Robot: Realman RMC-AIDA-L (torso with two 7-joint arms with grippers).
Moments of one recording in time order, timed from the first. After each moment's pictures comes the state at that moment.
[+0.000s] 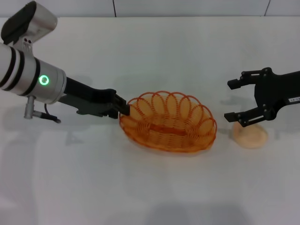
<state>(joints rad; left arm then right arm) -0.65 -2.08 1.10 0.95 2.36 1.44 -2.87 0.60 1.99 -0.98 -0.89 -2.05 -1.54 1.38</state>
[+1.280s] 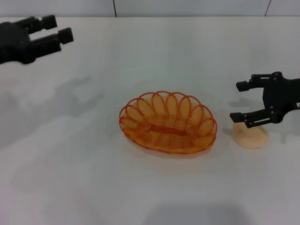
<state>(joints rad) -0.38 -2.05 0.70 1.03 1.74 1.58 -1.72 0.53 2.00 -0.93 -0.91 -2.03 -1.54 1.42</state>
